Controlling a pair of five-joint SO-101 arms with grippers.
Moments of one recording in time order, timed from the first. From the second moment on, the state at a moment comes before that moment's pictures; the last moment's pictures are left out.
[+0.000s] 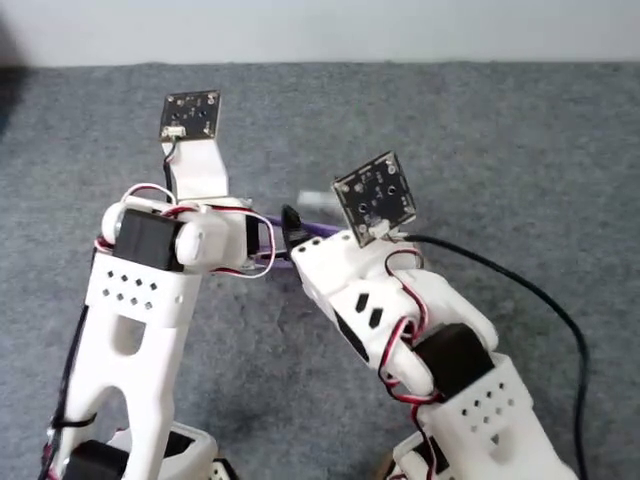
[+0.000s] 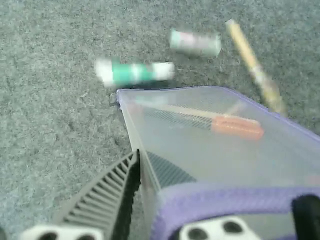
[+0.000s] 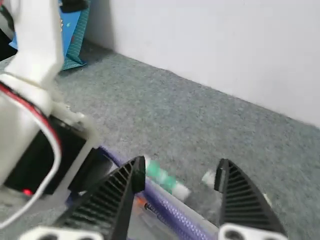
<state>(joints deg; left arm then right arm) 13.1 -22.1 7.9 92.4 23.3 -35.8 -53.6 35.7 48.8 -0.9</state>
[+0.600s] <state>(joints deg) 7.5 -22.2 7.8 98.9 21.3 -24.8 -53.6 30.9 53.3 -3.5</state>
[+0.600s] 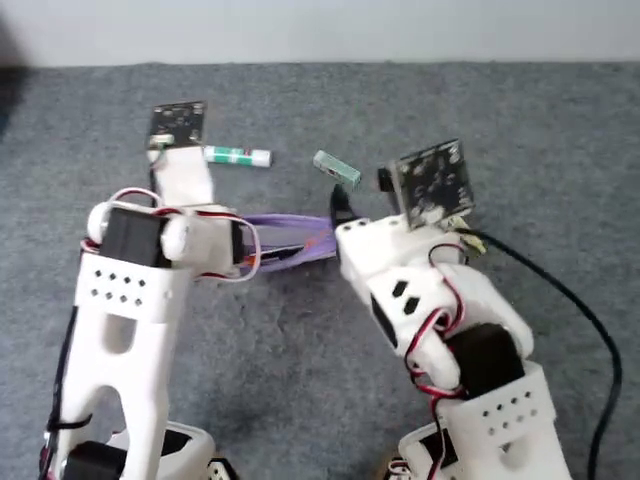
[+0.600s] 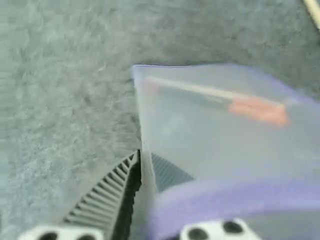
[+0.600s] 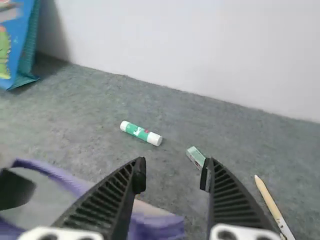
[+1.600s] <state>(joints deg) -6.2 -34.9 21.2 97.4 15.3 -14.0 5.7 -8.3 60.4 -8.8</state>
